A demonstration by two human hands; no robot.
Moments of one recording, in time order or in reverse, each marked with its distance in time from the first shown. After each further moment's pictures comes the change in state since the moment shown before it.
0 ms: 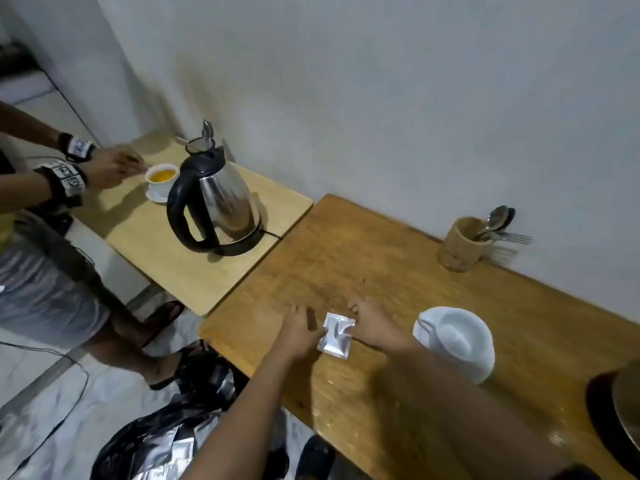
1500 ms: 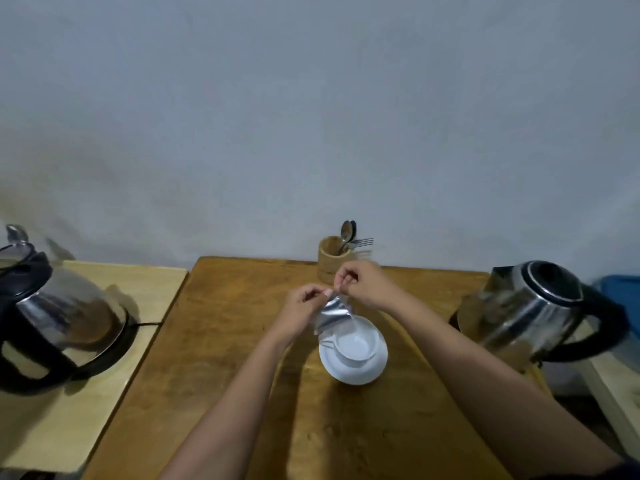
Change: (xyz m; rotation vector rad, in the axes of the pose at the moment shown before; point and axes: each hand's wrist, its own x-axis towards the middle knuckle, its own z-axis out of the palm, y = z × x) left_hand -0.002 0.201 0.032 -0.455 -0.482 0.510; right_hand -0.116 0.027 -0.172 0.324 0.532 0.095
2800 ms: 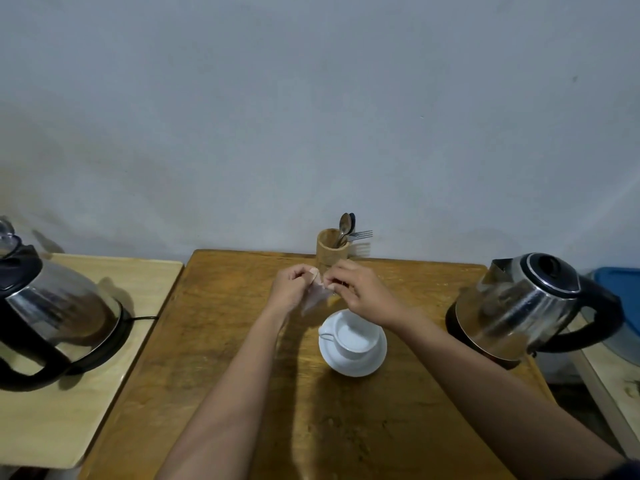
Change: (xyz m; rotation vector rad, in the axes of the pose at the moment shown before) left_hand 0.020 0.004 -0.014 -0.026 0.180 -0.083; right_hand -0.015 0.010 0.019 -0.185 0.076 -0.473
